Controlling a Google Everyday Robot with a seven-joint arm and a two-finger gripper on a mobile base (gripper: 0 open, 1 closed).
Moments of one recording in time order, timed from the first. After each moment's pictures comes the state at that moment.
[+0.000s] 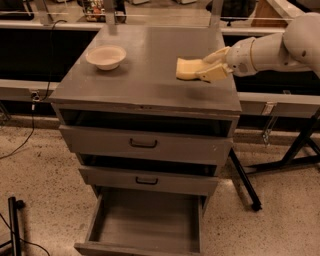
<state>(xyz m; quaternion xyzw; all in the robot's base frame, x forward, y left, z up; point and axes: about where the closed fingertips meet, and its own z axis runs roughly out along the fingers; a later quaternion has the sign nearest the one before) 0.718 -0.158 0.901 -0.50 0.70 0.14 0.49</state>
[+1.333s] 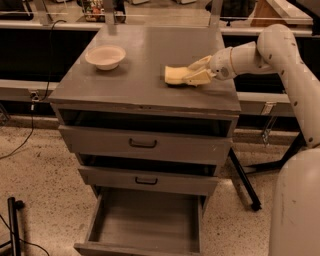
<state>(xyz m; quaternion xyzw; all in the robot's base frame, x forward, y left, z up) 0.771 -0.126 0.845 -0.51 0.69 0.22 0.46</state>
